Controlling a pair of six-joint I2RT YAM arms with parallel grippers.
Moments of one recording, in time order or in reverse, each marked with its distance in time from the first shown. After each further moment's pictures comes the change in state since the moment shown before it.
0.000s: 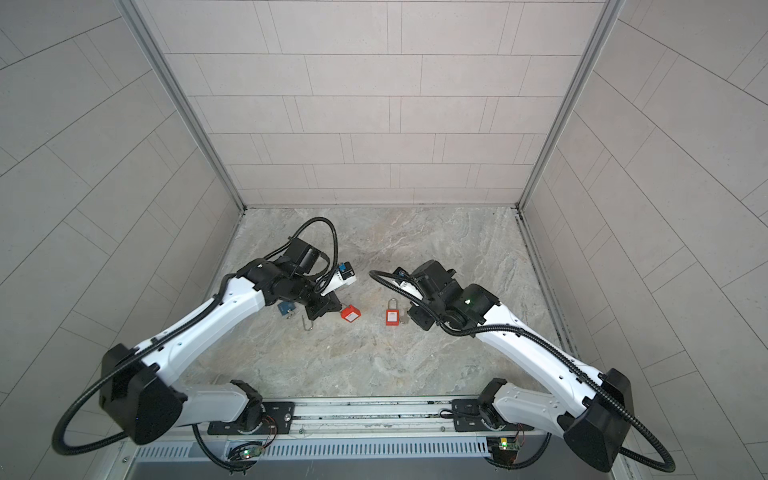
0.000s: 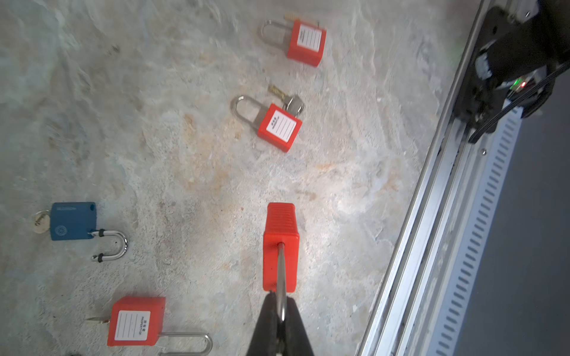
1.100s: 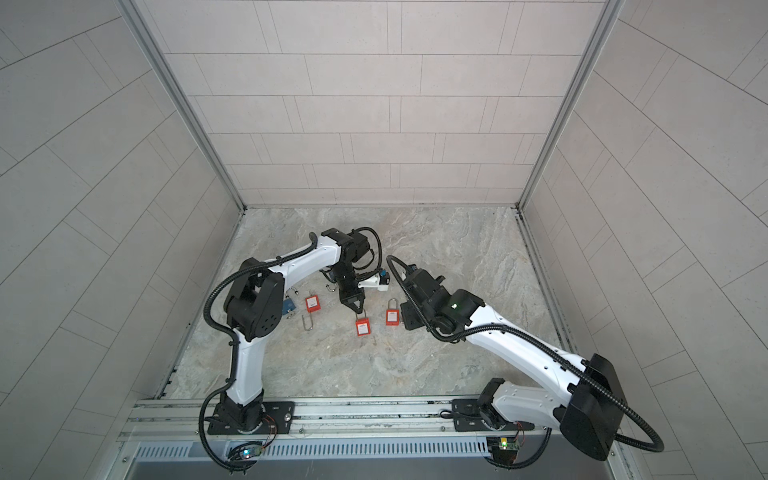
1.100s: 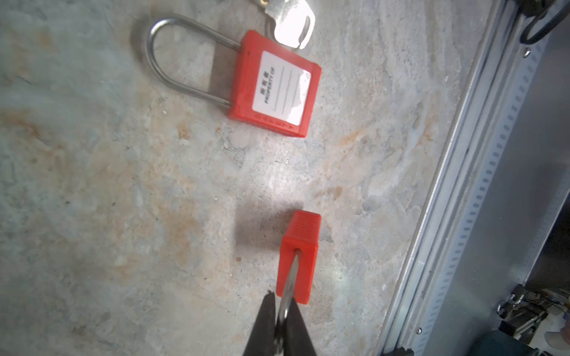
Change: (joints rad) left arm -0.055 0.731 0.526 -0.318 0.023 0.269; right arm 0.032 0.047 -0.066 0.066 0.038 0.597
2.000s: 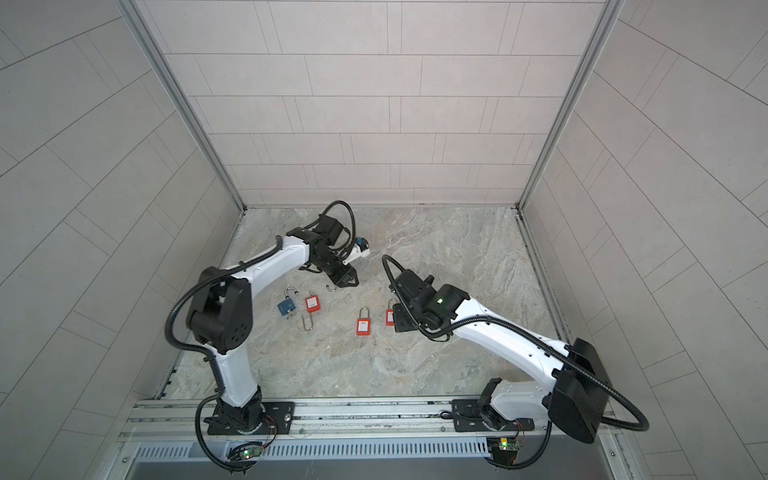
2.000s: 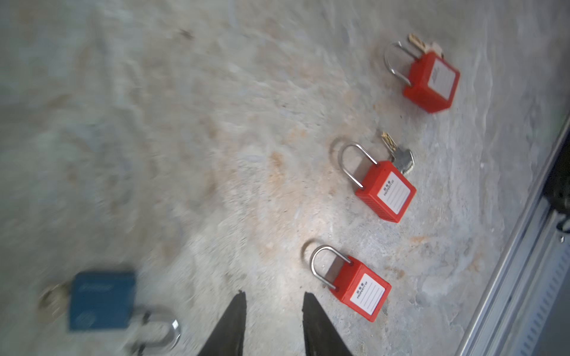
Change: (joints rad) left arm 0.194 -0.315 -0.280 0.480 0.002 -0.431; right arm 0.069 0.154 0.113 -0.093 -0.060 0.209
